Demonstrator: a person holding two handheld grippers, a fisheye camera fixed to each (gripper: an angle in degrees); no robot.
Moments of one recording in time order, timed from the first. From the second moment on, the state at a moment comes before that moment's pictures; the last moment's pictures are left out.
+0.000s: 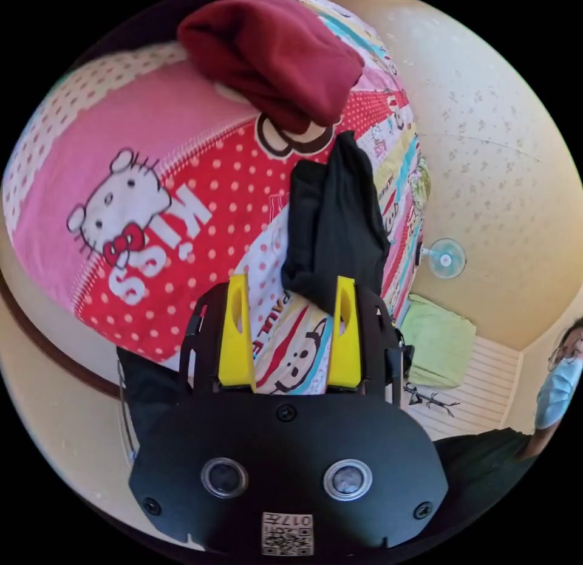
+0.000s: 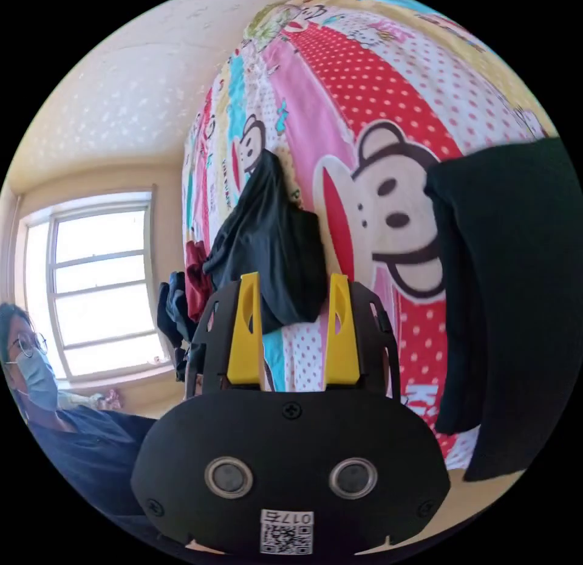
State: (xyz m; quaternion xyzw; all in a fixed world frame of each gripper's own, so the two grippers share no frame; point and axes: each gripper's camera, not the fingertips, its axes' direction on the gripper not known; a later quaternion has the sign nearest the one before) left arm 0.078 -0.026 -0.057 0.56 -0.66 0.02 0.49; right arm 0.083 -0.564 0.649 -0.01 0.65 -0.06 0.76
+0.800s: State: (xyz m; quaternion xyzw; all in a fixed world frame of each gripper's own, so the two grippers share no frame) left arm -0.202 -0.390 0.088 0.07 -0.84 0.10 0.53; right arm 0.155 -0.531 0.559 0.09 0.50 -0.01 0.86
